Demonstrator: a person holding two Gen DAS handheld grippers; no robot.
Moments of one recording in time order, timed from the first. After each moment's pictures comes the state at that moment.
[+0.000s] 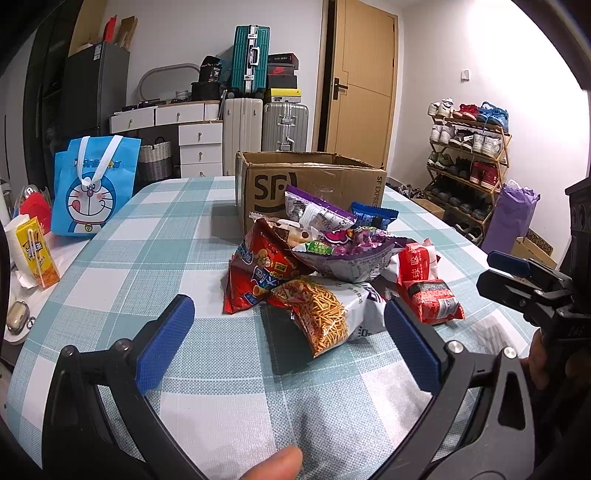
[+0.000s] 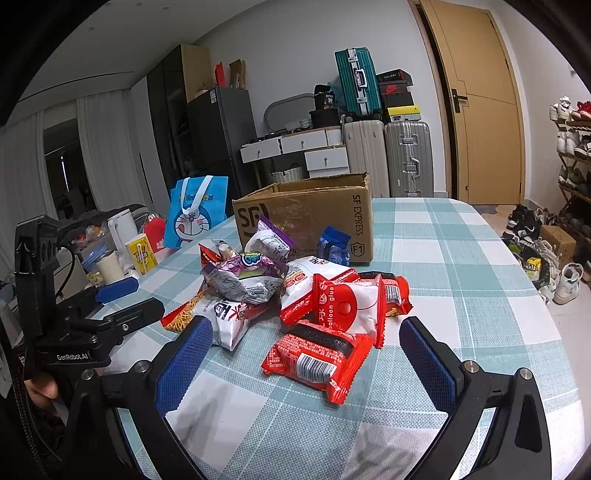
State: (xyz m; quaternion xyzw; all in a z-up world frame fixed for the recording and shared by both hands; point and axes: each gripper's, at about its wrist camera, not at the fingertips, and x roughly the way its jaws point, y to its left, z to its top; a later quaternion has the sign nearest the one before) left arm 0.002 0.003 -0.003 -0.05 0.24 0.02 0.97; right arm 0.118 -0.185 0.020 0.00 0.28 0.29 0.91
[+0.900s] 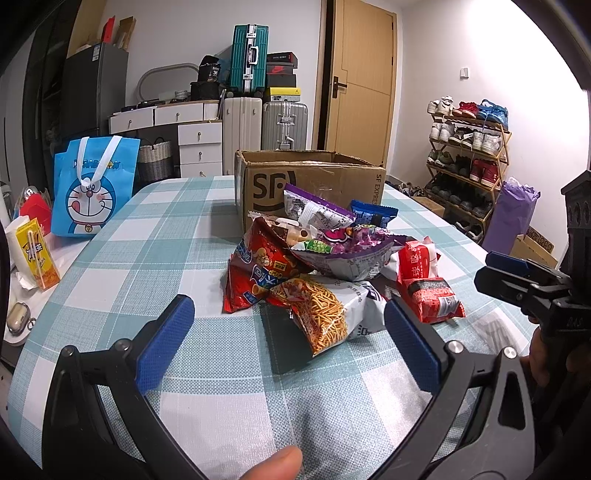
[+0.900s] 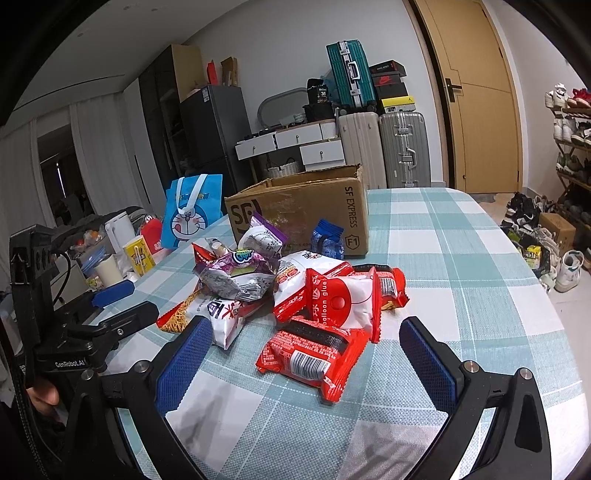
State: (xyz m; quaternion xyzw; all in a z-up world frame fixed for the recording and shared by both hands) left arm 0.001 0.003 -0.003 -0.04 0.24 0.02 0.97; right arm 0.125 -0.191 0.016 0.02 0.29 0.29 0.91
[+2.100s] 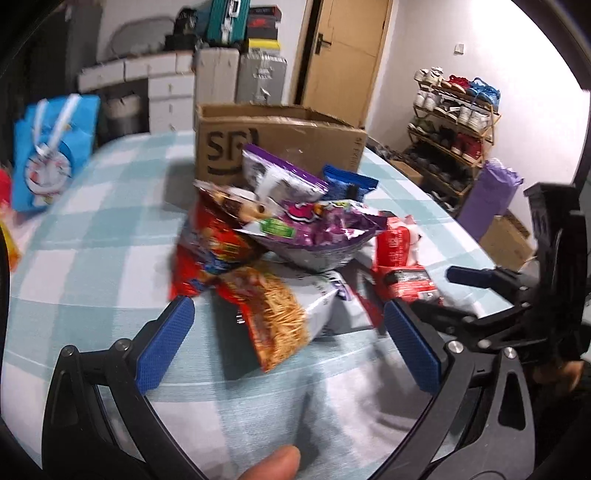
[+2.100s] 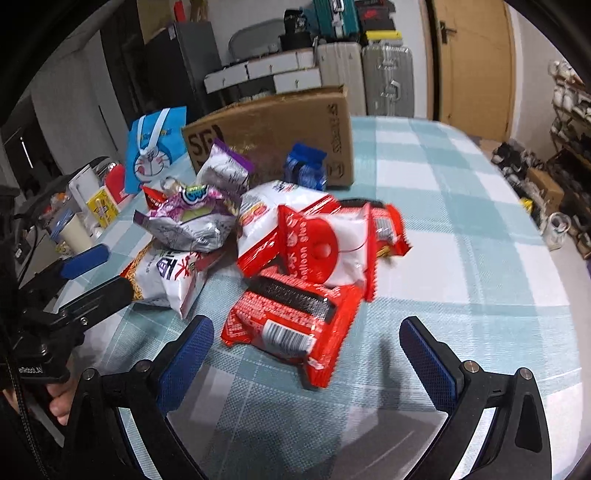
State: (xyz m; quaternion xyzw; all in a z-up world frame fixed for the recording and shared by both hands) left arm 0.055 -0.007 -0.009 -0.08 0.35 -0.05 0.93; right arm 0.169 -0.164 -0.014 -0.03 0.44 0.24 0.86
